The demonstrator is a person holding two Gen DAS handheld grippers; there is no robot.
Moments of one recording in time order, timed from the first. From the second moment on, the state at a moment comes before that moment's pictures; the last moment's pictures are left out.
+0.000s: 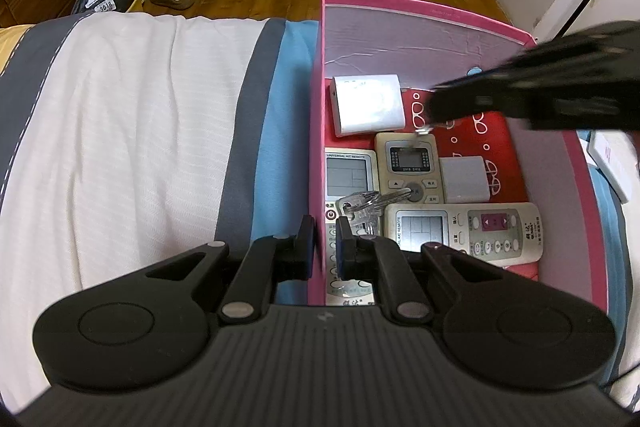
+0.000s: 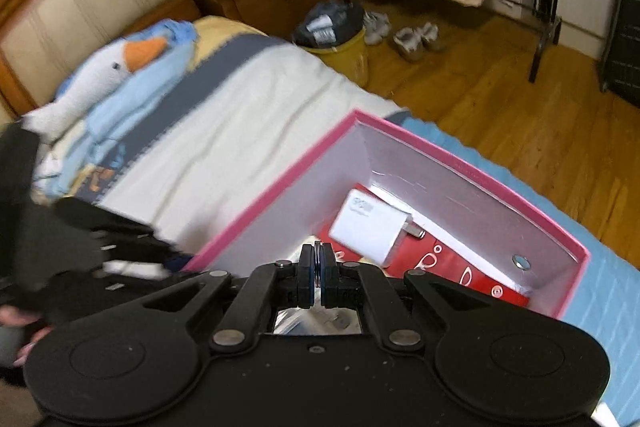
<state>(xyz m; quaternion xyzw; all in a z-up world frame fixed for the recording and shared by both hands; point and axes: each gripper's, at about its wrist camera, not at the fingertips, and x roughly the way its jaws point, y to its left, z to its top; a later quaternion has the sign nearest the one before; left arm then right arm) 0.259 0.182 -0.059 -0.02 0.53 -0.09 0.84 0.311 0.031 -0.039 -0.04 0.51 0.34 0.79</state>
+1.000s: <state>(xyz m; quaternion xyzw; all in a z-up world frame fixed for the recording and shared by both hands) 0.259 0.183 -0.059 -0.02 0.53 -0.10 0.84 0.328 0.028 -0.036 -0.03 0.45 0.30 0.84</state>
